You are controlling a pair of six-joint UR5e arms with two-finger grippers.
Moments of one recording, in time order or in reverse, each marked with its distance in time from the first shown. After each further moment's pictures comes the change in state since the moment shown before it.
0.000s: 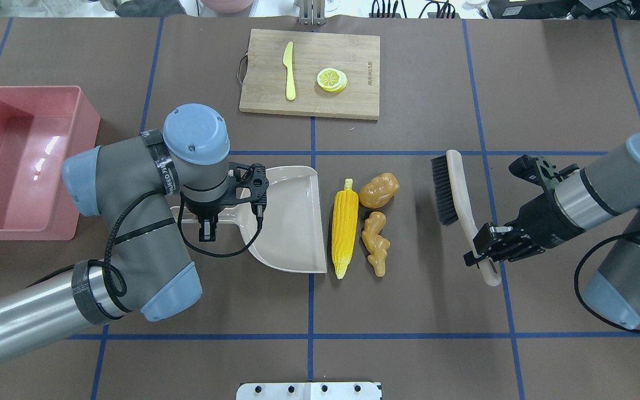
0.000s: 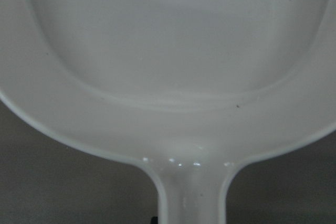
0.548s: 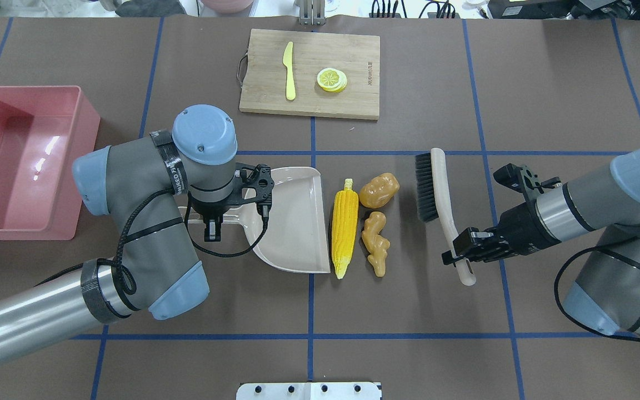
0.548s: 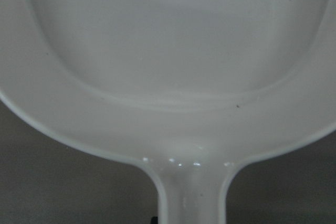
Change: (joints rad) left arm 0.006 -0.014 0.019 -0.001 0.000 -0.003; right arm -0.050 0.071 -0.090 0.165 -0.127 0.073
